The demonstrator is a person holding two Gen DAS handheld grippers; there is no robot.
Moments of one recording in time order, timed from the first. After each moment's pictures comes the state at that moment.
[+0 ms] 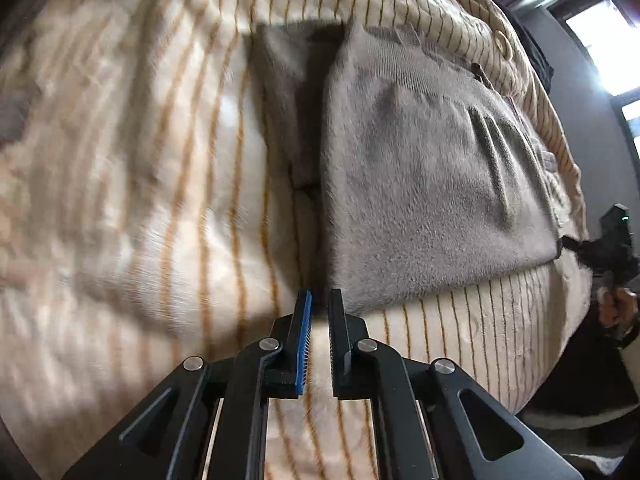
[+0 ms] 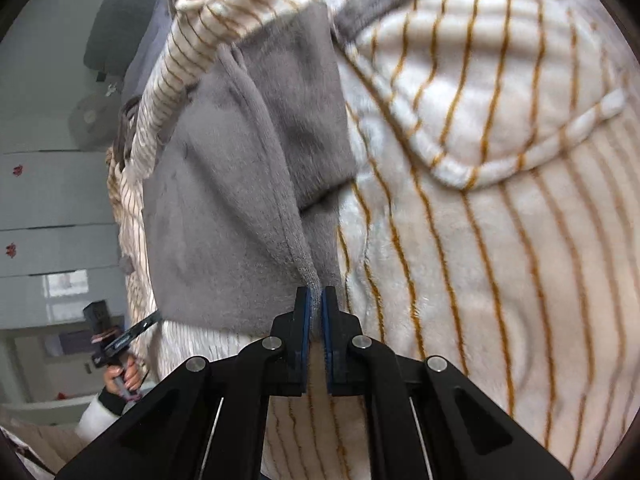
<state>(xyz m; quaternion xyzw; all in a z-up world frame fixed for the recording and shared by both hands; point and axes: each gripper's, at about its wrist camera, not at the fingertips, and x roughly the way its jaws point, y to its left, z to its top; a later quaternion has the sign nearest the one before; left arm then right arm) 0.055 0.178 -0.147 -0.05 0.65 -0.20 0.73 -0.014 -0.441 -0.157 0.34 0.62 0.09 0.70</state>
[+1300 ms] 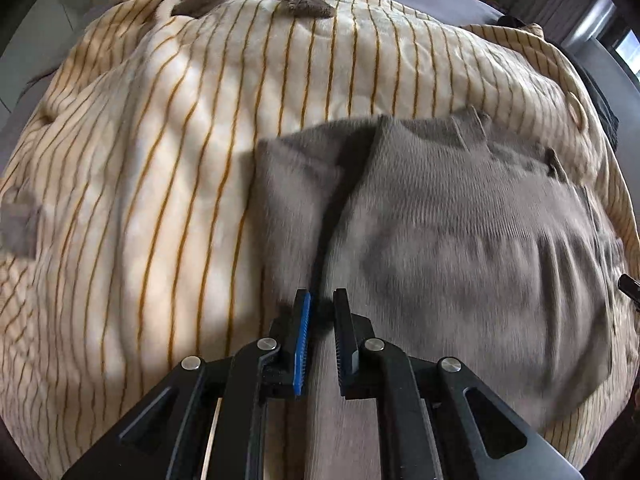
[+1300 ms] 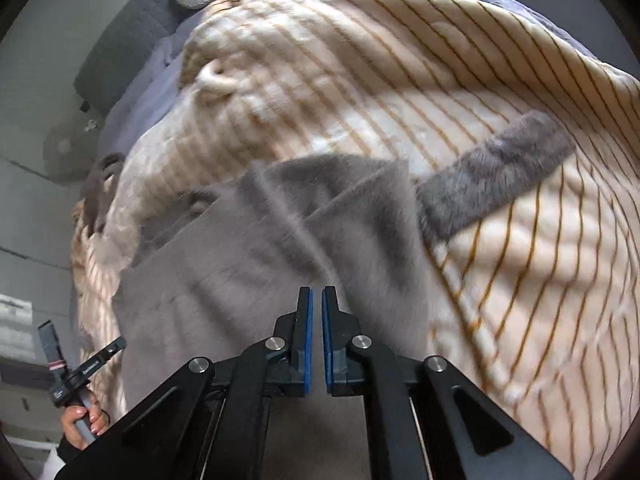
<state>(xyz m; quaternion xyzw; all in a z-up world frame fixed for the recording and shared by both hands) 0.142 0.143 -0.146 -0.02 0.60 -0.08 0.80 0.078 -0.401 -0.119 0.26 0.54 0.01 0.80</state>
